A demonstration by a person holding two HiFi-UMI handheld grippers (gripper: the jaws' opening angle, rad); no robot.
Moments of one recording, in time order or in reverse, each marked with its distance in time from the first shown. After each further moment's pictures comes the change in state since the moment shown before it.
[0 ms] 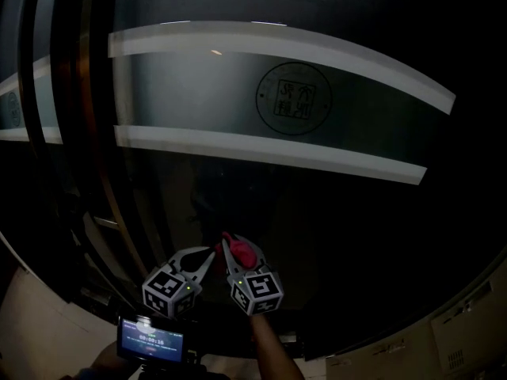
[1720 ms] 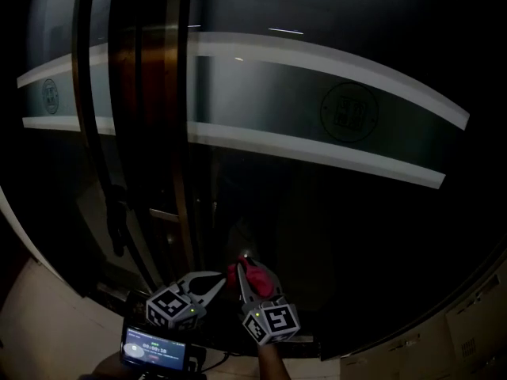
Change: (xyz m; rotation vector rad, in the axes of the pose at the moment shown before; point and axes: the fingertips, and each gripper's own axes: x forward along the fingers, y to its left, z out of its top) left arm -0.143 -0.008 -0.023 -0.071 0.046 -0.101; right arm -0.038 0.140 0.013 0.052 -0.087 -0.008
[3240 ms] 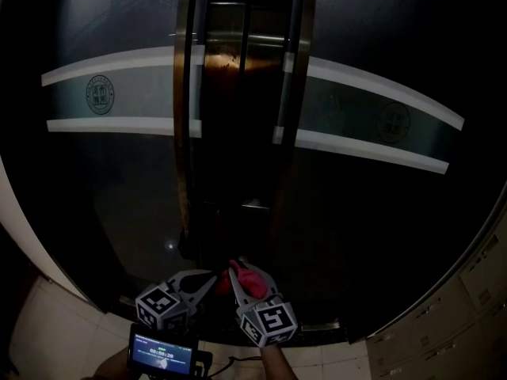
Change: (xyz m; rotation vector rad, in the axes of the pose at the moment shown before) left arm -0.248 0.114 0.000 -0.003 -0.061 -0.042; right arm 0.080 0.258 -0.033 -0.083 0.068 0.019
